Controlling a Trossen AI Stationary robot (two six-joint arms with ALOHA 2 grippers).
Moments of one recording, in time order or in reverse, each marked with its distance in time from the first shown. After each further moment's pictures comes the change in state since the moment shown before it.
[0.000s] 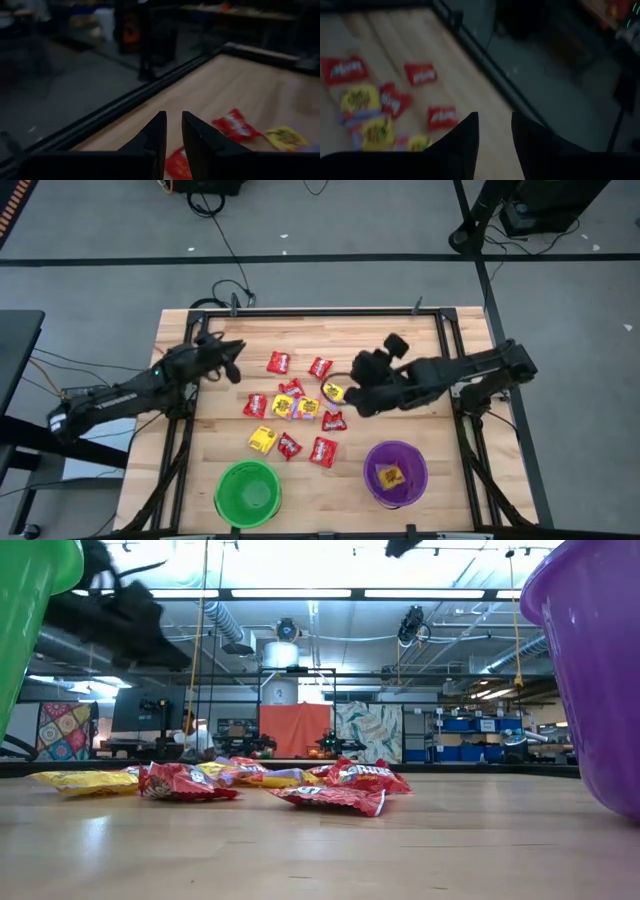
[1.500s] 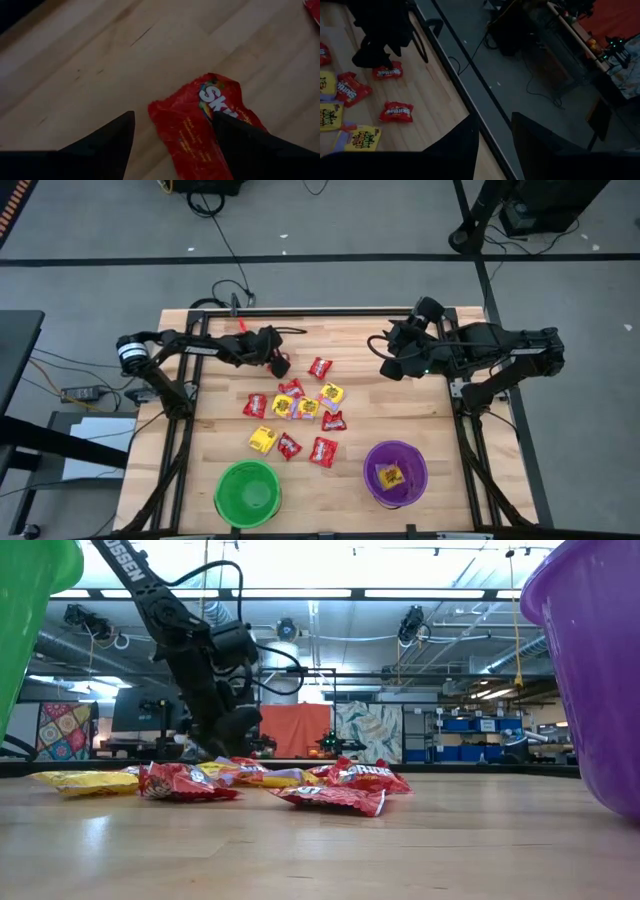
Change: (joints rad) left arm 0.034 1.170 0.485 -0.125 0.022 -0.220; right arm -0.079 -0.245 0.000 -0.071 -0.009 -0.332
